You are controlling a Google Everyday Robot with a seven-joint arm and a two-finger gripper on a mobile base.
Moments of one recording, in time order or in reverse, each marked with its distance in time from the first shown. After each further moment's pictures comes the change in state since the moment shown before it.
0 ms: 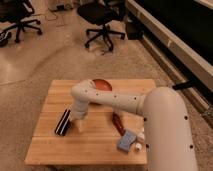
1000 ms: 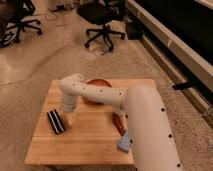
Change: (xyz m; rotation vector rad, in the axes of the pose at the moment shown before) arm -0.018 -0.059 -0.013 0.045 -0.002 -0.096
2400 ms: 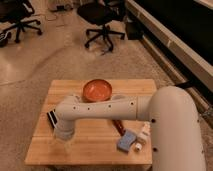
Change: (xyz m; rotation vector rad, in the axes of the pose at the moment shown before) arm -0.121 0.106 0.028 -0.059 -0.089 -0.219
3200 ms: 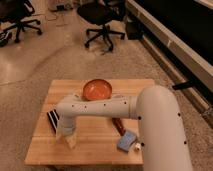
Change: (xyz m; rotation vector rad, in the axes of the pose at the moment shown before) arm 0.052 -0.014 0.019 -0.037 0.050 0.044
